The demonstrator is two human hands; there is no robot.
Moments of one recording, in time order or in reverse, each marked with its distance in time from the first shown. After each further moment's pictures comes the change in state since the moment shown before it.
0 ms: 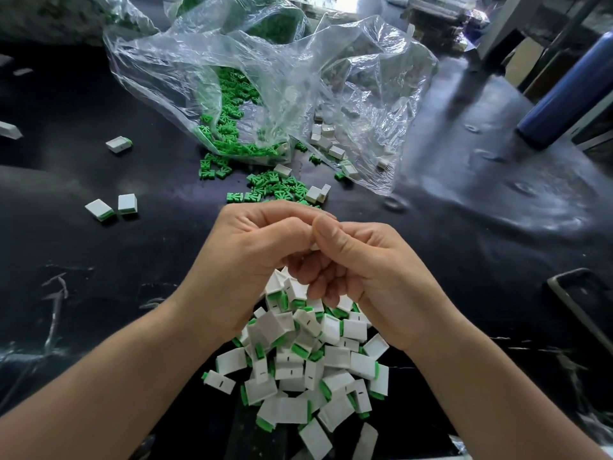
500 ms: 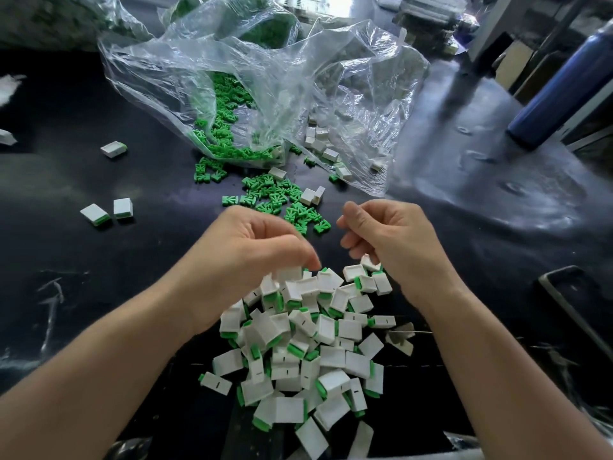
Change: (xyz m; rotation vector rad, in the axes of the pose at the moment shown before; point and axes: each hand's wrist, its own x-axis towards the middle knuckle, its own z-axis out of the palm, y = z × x) left_hand 0.003 0.007 -0.012 0.362 -0.016 -0.200; right_hand 0.019 0.008 -0.043 -0.454 0.429 -0.048
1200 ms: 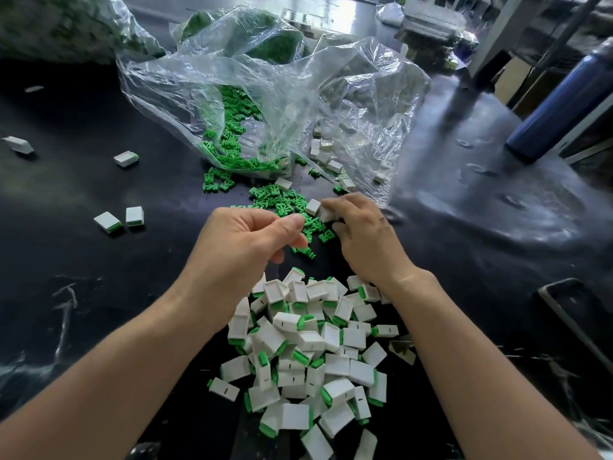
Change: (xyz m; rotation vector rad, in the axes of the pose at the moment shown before) left_hand 0.006 -0.005 0.000 -0.078 0.318 -0.037; right_hand 0.044 0.026 0.020 -0.714 0.010 -0.367
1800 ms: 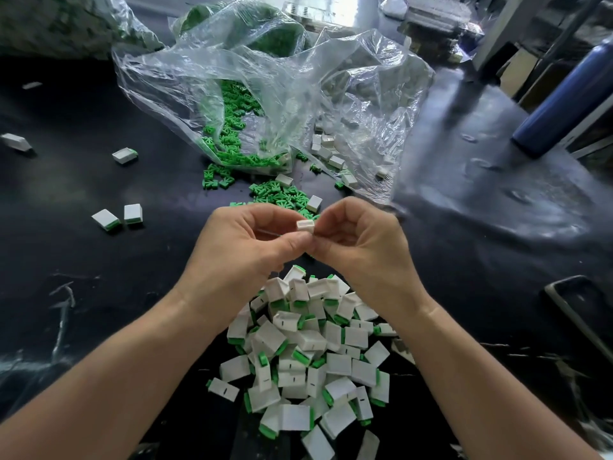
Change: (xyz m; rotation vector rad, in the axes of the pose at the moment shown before) left_hand -0.001 -0.001 0.004 -0.044 -0.018 0.020; right_hand -0.033 -0.042 -0.016 0.804 0.047 -0.005
